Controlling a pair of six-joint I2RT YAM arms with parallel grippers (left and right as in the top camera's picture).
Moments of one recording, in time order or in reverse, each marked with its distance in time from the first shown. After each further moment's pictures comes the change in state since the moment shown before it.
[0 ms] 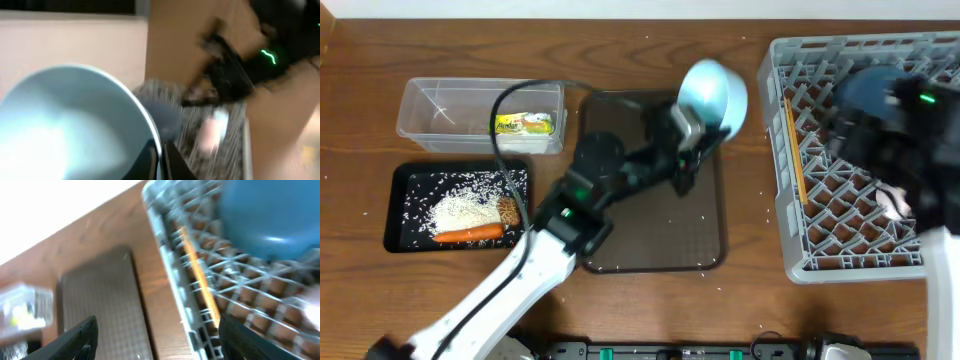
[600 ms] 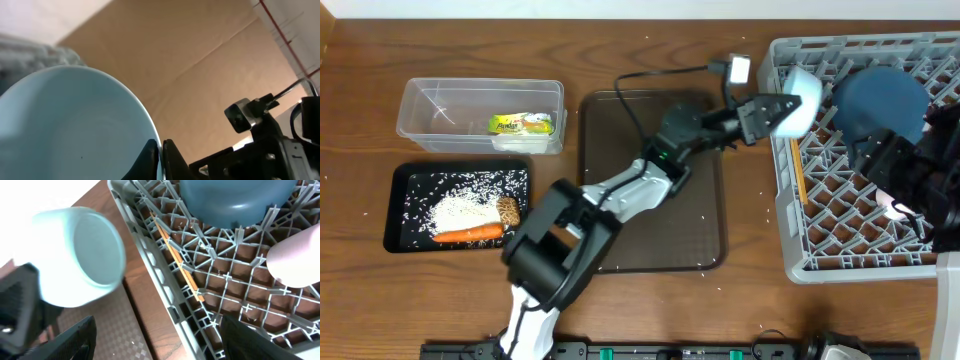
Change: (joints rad) left arm -0.082 0.744 0.361 0.574 0.108 -0.950; right arm -0.074 -0.023 0.006 -0.138 0.016 0.041
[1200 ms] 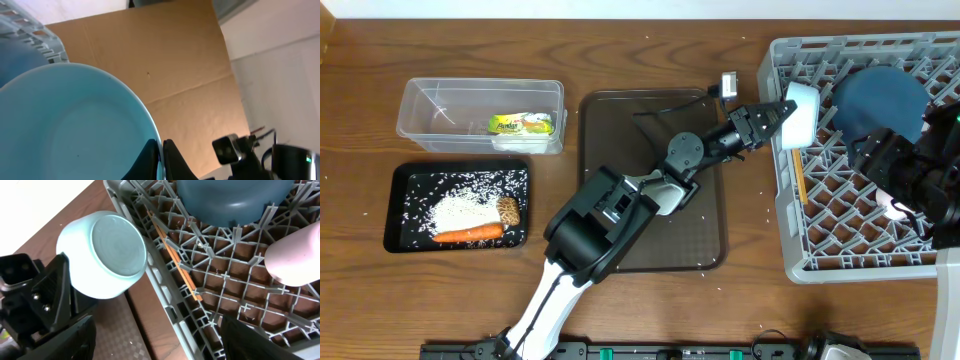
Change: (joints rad) left arm -0.024 0.215 0.008 0.362 -0.183 -0.404; right arm 0.000 0.008 0.000 -0.002 0.007 0.000
